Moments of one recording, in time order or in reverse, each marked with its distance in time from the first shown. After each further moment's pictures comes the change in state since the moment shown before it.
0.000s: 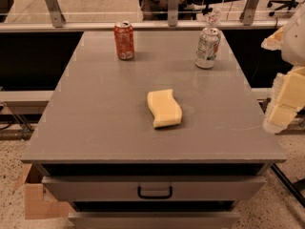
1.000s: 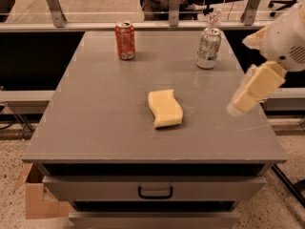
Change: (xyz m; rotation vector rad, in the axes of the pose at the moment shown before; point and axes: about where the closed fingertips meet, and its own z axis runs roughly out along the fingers) arm -0.043 -0.025 0.027 0.011 -0.285 0.113
